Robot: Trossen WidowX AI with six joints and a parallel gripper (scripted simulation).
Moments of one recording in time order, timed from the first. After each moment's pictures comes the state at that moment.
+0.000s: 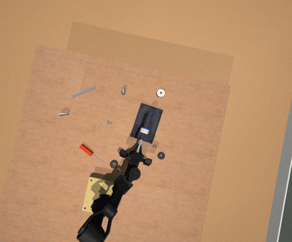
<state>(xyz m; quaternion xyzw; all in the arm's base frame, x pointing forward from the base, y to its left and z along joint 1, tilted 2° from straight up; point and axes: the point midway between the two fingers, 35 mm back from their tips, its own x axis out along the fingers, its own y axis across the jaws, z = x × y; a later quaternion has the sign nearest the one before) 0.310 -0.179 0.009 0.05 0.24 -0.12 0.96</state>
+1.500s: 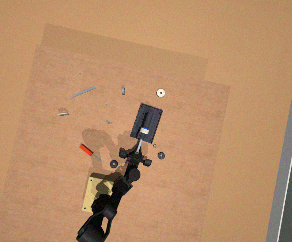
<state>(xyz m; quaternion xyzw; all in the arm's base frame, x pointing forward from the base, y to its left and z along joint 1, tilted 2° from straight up) 0.305 -0.178 0.009 0.05 0.24 -0.12 0.96</state>
